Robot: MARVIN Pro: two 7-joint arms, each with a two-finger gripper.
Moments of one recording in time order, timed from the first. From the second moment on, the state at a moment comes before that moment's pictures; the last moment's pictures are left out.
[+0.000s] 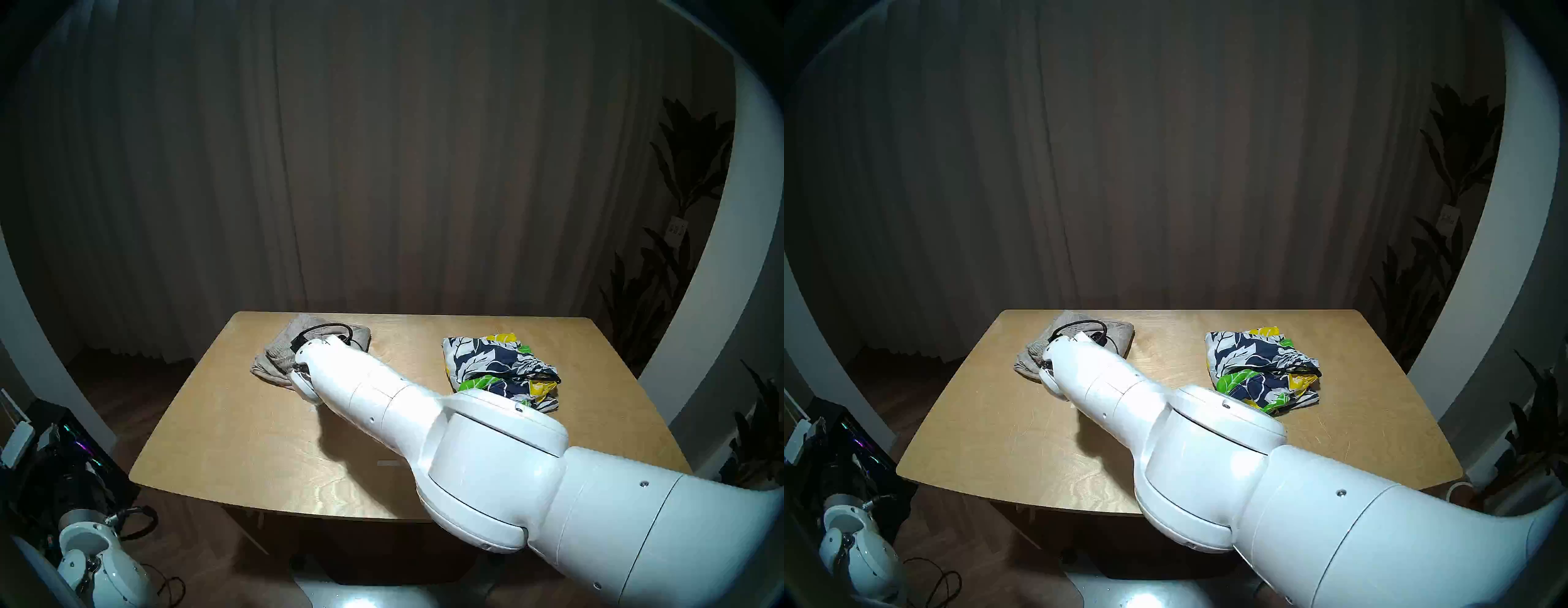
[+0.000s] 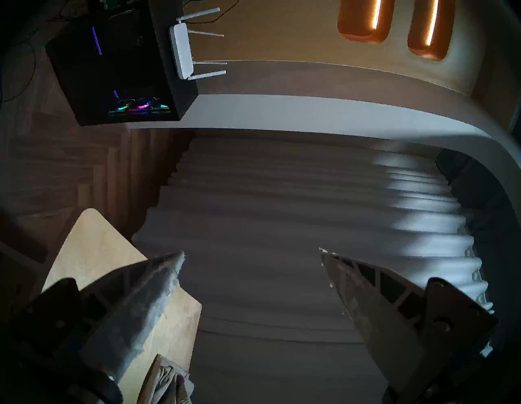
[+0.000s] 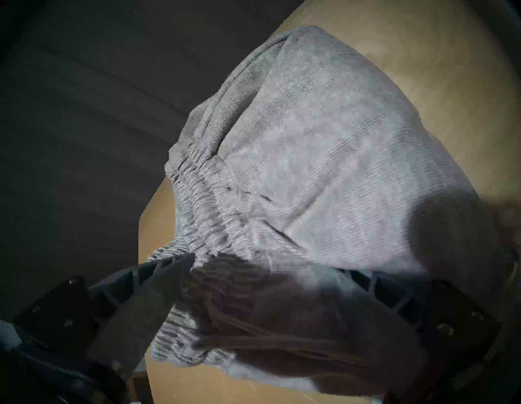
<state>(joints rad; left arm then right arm) 2.68 -1.29 -1.95 -2.43 -2.30 -0.77 -0.22 -0.61 -2.00 0.50 -0.32 1.91 -0.13 -0.48</state>
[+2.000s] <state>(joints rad) 2.56 -1.22 -1.85 -2.43 -2.27 -0.75 -0.18 -0.66 -1.80 0.51 -0.66 1.98 -0.02 -0.74</state>
